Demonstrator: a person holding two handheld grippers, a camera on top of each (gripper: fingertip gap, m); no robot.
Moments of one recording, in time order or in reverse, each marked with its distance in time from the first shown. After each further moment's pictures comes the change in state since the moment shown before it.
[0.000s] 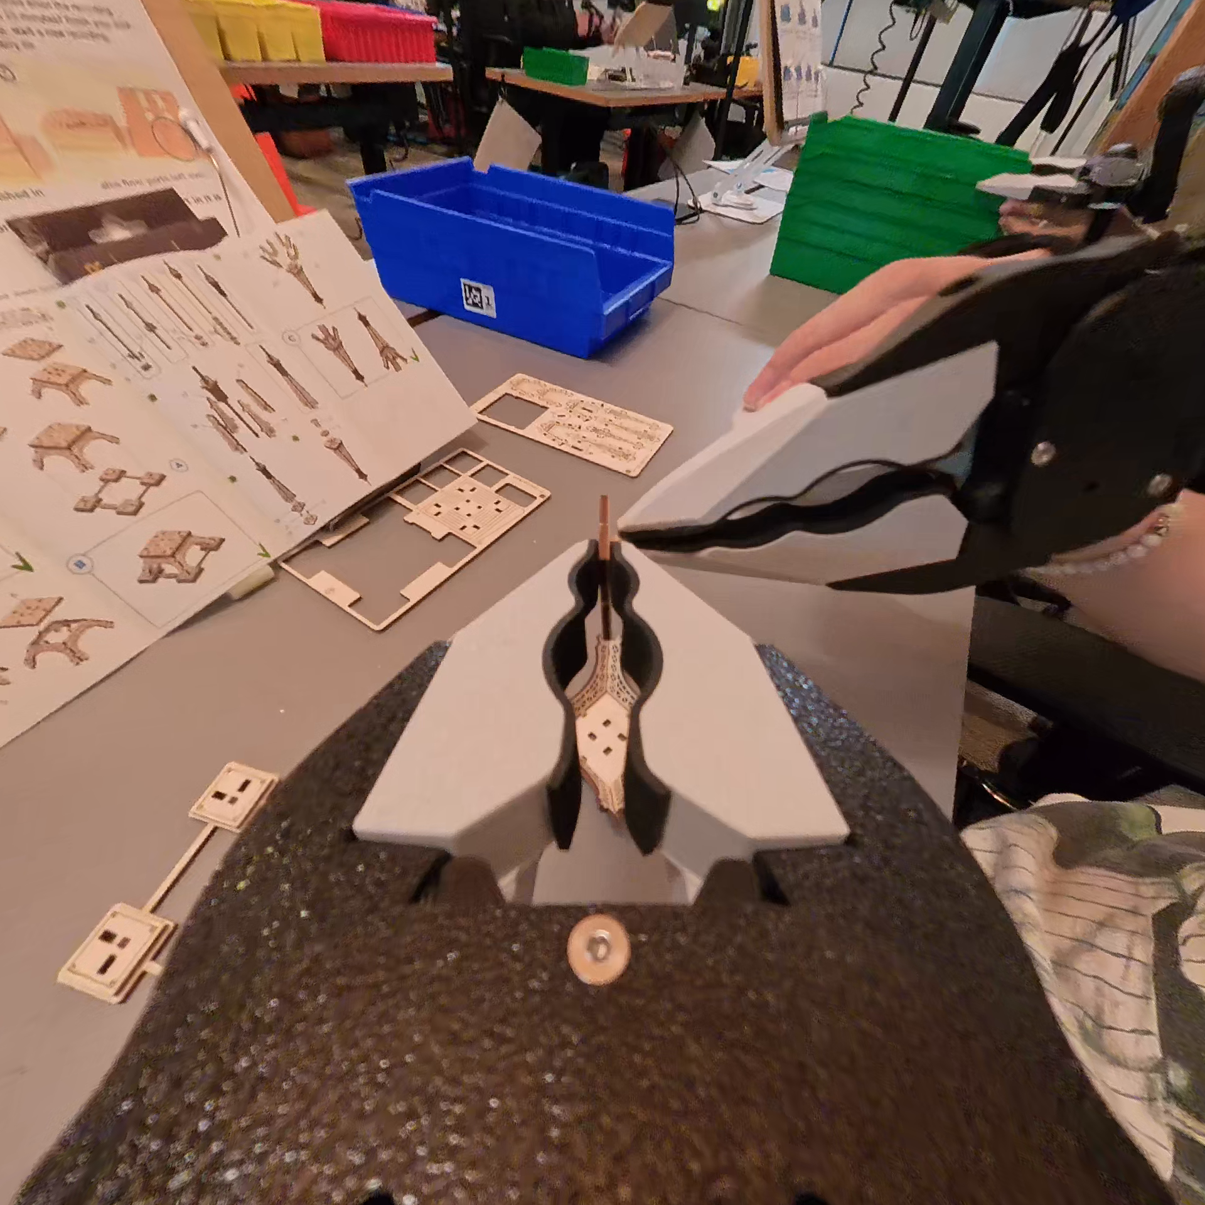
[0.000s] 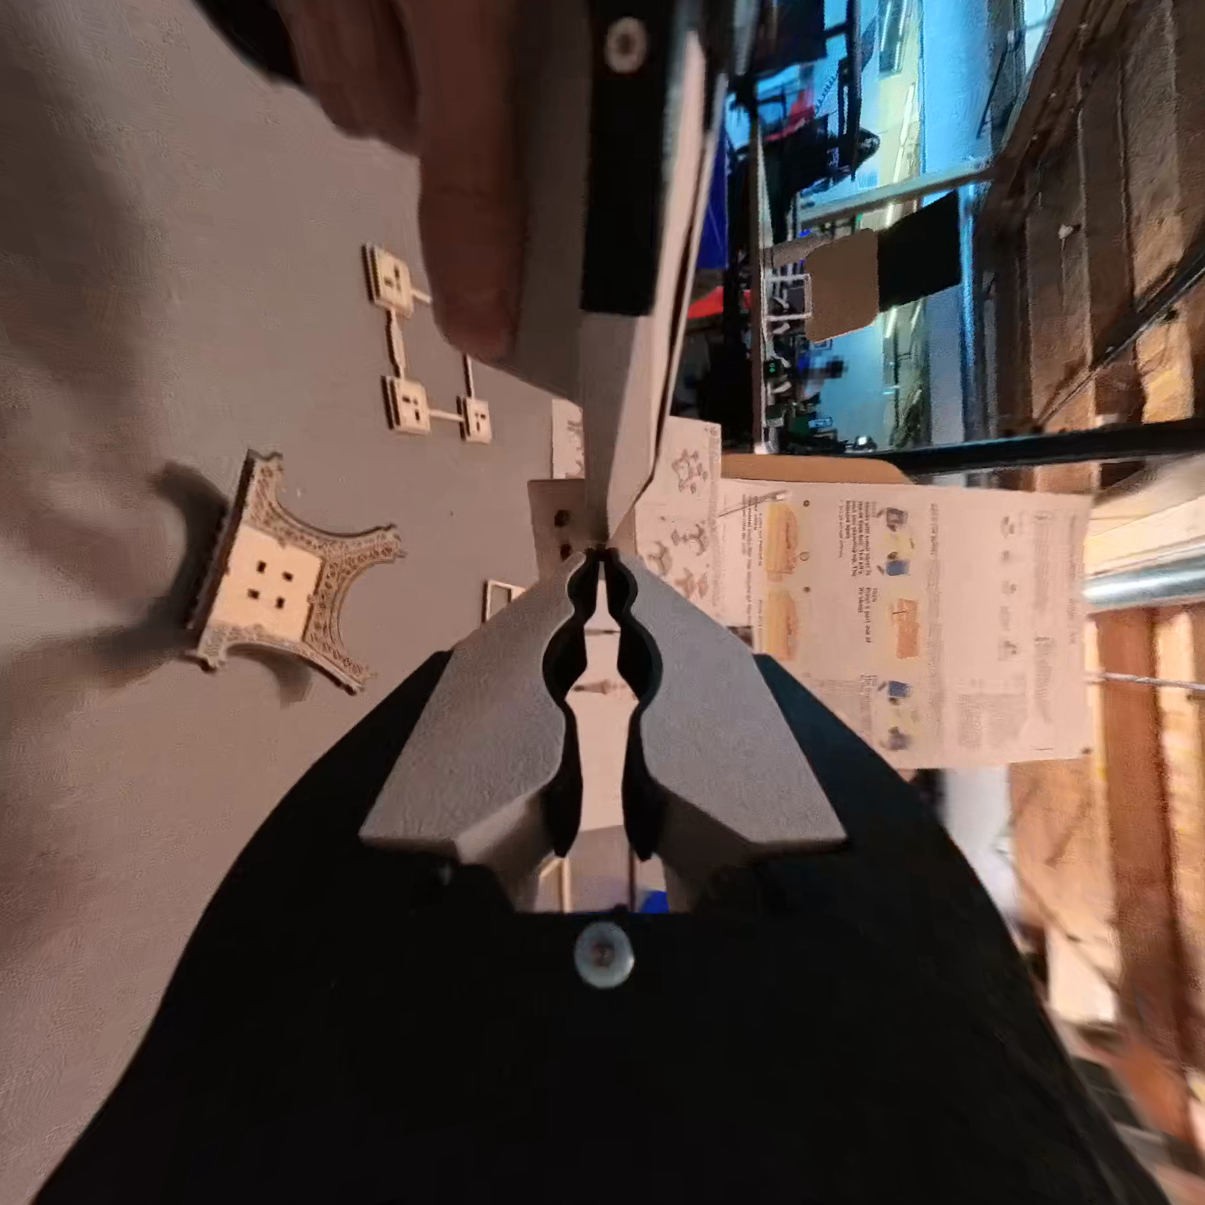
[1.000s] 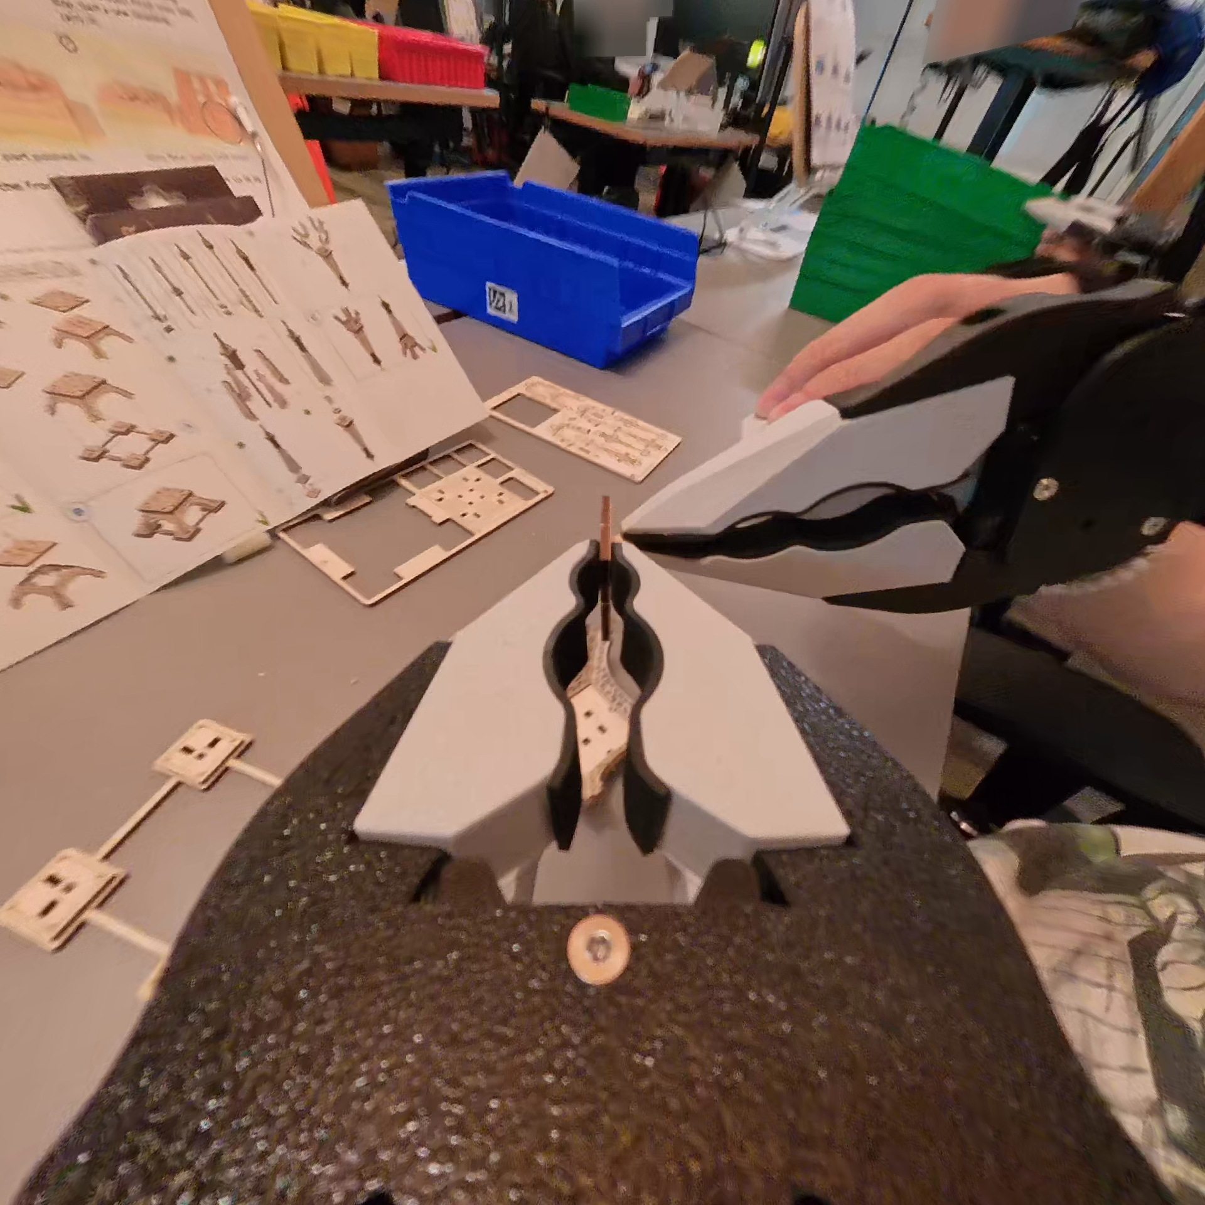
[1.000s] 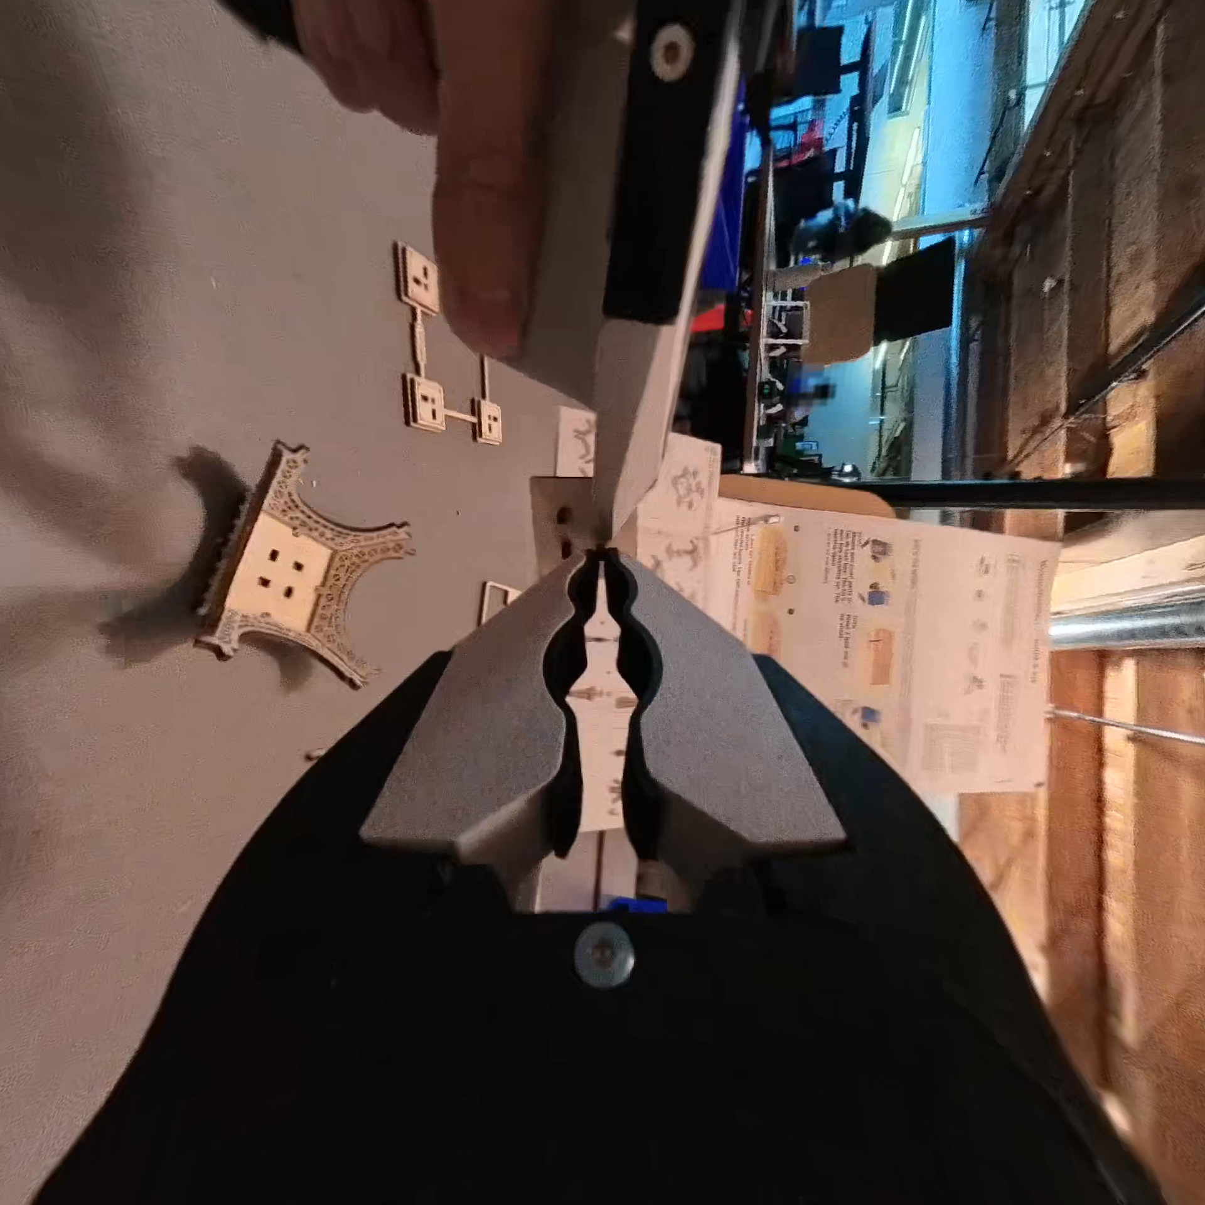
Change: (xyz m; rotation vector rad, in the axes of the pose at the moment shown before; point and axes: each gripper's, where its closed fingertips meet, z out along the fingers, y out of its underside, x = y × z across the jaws) left arm 0.003 0.007 -0.006 0.042 -0.045 -0.066; right arm -0.008 -0.007 -0.001 0.005 -0.005 -0.091
